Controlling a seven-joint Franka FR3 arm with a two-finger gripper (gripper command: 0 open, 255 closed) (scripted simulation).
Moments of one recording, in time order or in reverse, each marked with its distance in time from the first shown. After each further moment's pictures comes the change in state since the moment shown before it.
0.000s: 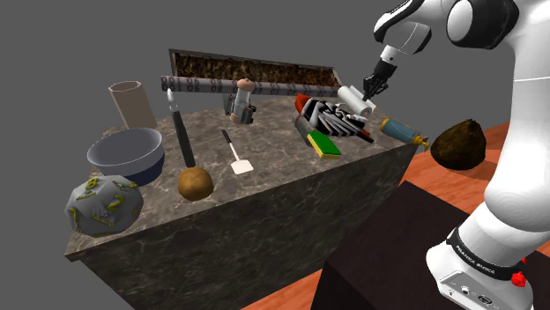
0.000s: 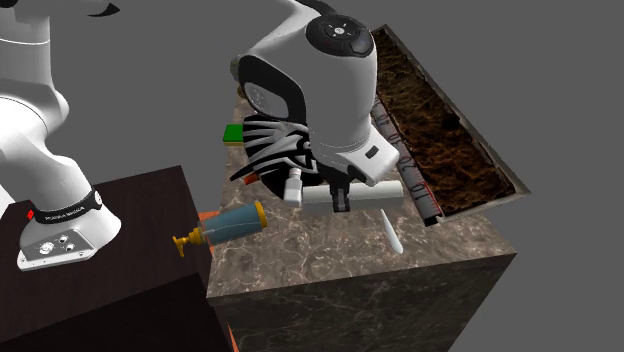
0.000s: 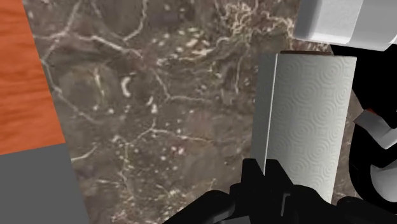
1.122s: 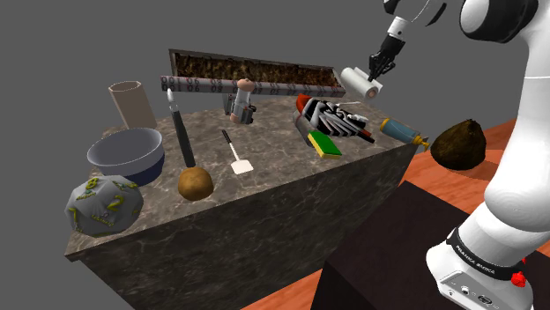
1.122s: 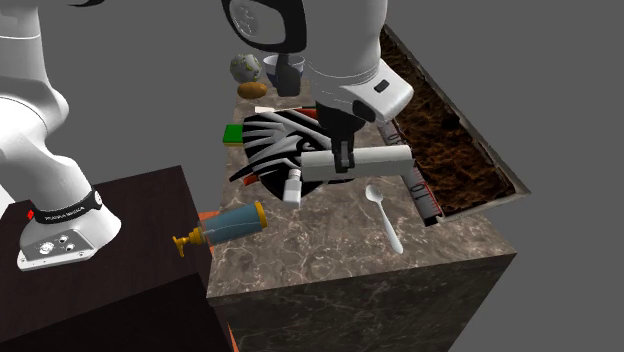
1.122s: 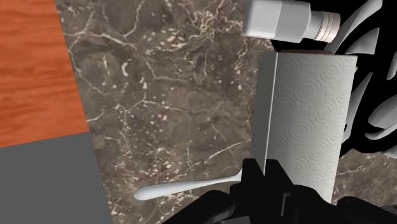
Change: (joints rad) arm 0.001 -0.070 -0.026 0.126 -0.061 -0.171 0.084
